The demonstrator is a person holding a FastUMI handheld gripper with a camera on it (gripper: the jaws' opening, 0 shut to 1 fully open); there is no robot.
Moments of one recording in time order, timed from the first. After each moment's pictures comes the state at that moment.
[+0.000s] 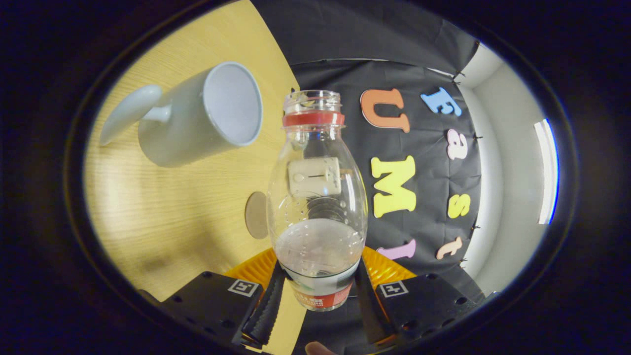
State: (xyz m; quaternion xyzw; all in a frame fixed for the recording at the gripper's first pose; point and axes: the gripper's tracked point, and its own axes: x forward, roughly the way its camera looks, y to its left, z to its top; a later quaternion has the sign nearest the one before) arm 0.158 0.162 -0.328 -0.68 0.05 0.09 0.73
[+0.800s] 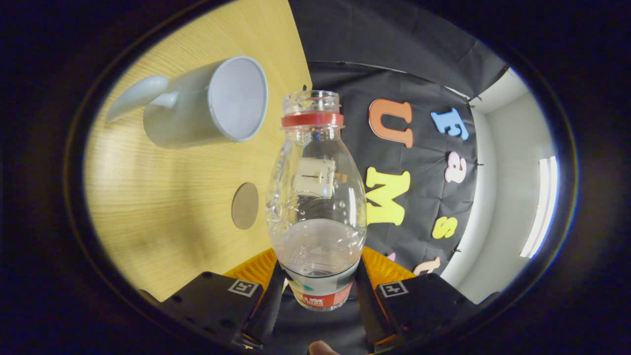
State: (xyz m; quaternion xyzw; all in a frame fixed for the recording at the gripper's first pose) arm 0.160 0.171 -0.309 -0.74 0.03 0.08 0.67
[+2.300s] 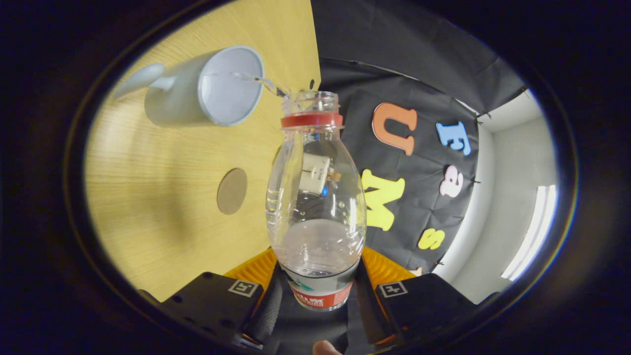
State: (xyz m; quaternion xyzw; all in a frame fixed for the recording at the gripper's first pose) arm 0.176 0.168 -0.288 -0.78 0.02 0.06 0.62
